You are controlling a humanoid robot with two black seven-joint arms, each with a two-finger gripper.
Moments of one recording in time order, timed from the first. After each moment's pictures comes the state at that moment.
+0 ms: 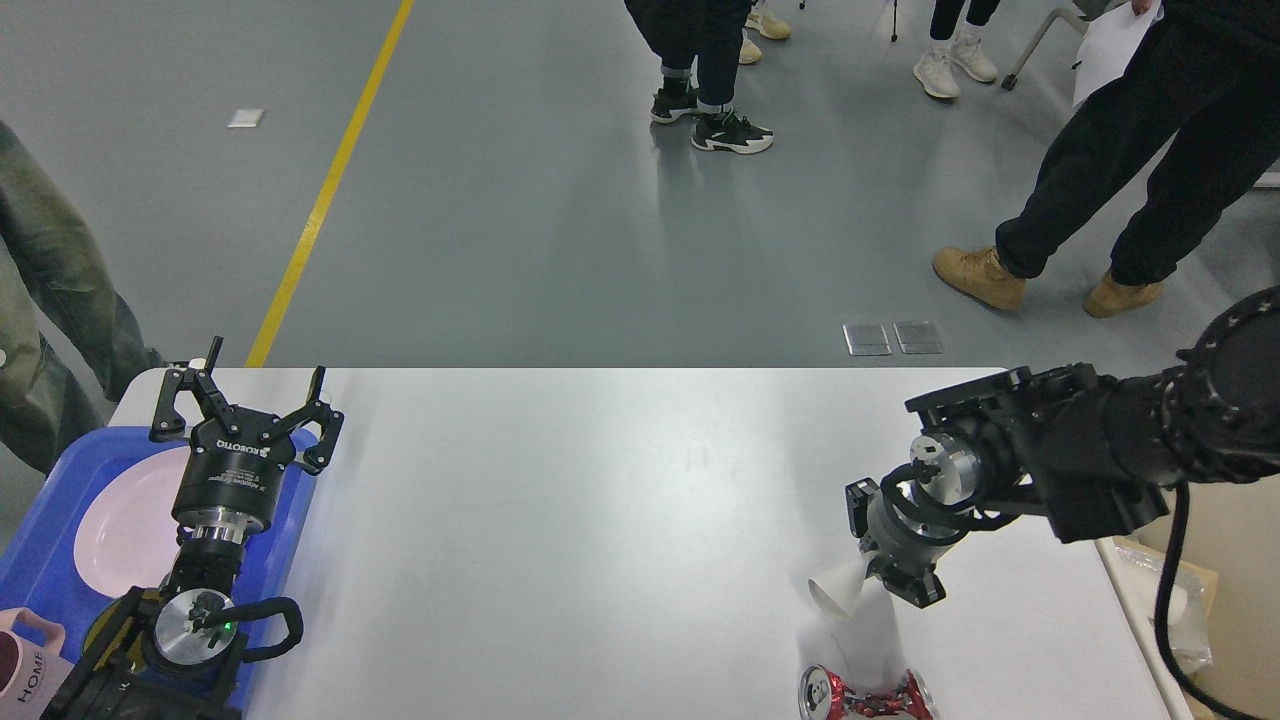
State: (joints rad) left arm -0.24 0.07 -1.58 -0.82 0.33 -0.58 -0.23; right arm 1.48 -0.17 -1.00 1.14 0.86 -0.03 -0.44
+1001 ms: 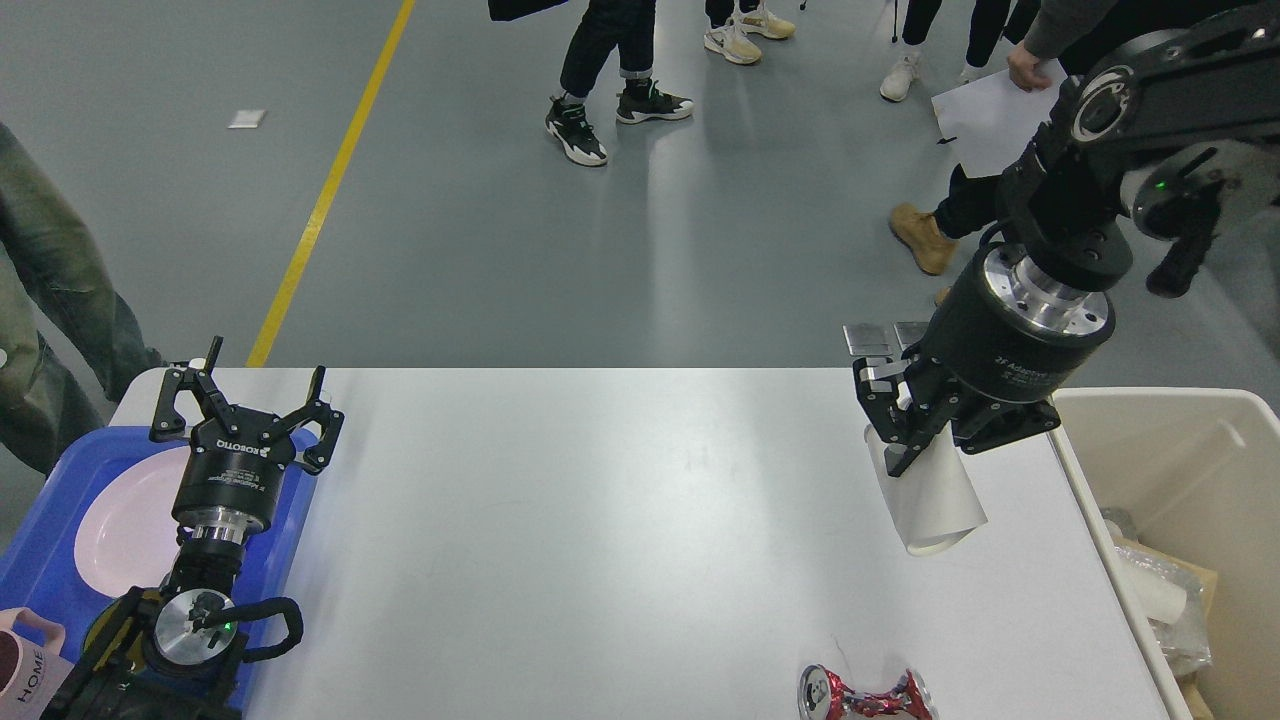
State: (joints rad) left arm -0.24 0.07 -1.58 -0.82 0.33 -0.58 -0.23; right arm 2.38 -0.29 -1.17 1.60 0.25 0.77 -0.30
